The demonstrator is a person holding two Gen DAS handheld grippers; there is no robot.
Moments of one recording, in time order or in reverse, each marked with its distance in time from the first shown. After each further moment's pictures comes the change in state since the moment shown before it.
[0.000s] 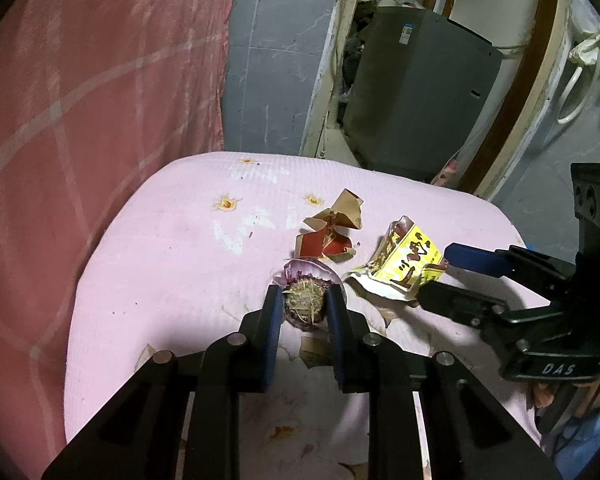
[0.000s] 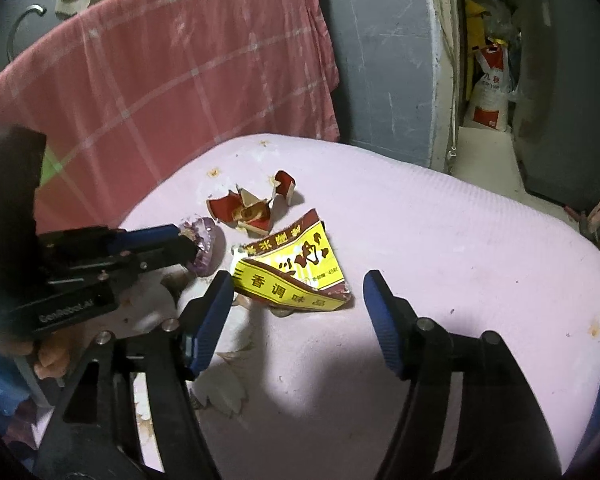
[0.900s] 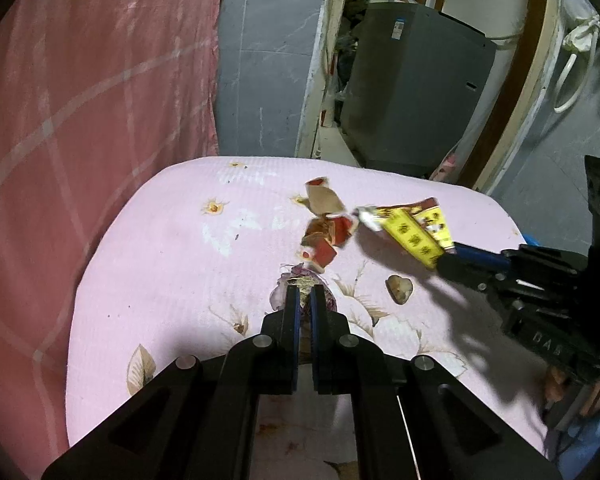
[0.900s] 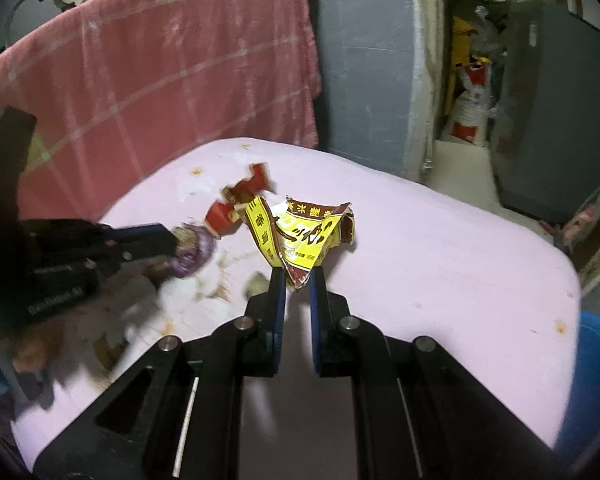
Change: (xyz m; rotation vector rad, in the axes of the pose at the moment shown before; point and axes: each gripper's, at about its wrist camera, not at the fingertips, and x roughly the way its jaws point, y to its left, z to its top) left arm 0.003 -0.013 0.004 0.046 -0.001 0.010; right arm -0.020 -0.006 -0.009 -0.017 -0.035 -0.122
